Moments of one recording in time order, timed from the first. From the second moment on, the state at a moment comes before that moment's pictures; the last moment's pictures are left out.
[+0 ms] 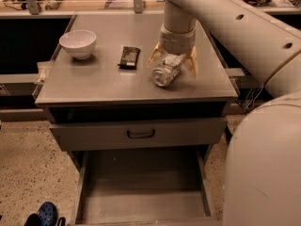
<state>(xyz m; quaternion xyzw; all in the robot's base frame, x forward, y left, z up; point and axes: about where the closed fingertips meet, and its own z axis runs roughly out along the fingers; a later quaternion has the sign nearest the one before) 0.650 -0.095 0.856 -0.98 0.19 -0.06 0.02</state>
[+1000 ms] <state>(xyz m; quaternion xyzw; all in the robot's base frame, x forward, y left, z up) 0.624 -0.083 0.855 -0.96 0.28 -0.07 0.02</state>
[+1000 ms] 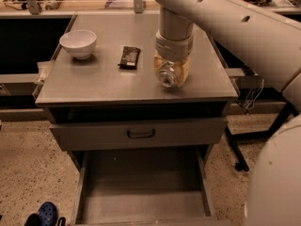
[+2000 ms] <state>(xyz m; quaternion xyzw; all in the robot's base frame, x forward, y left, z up) 0.524 -0.079 0.868 -0.88 0.47 -0.07 0.06</state>
